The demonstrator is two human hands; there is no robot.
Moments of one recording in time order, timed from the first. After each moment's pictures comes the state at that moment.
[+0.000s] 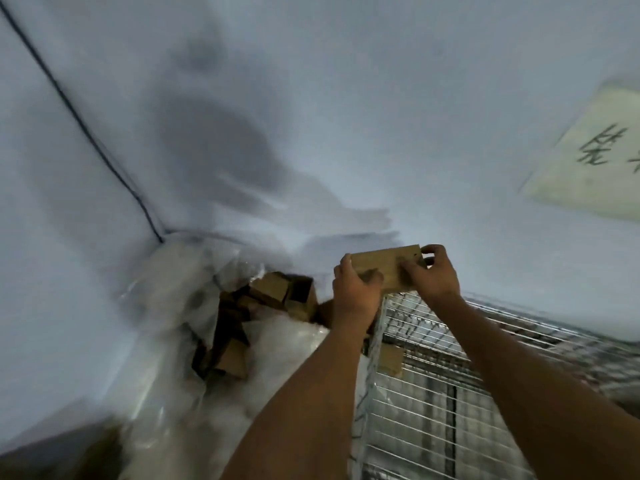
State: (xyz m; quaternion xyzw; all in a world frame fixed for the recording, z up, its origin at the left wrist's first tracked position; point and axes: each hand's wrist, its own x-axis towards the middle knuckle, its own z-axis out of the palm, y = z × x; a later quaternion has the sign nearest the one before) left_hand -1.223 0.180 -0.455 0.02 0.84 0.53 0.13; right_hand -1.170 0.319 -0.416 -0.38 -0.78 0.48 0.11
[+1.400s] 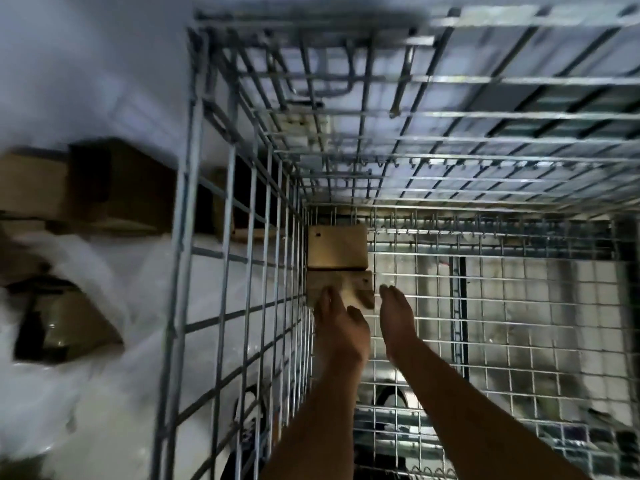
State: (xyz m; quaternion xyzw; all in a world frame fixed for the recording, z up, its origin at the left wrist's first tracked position) left_hand -1.083 0.291 -1.014 0.07 0.93 0.22 0.30; right_hand -1.050 0.383 -1.023 -0.62 -0.47 0.62 -0.06
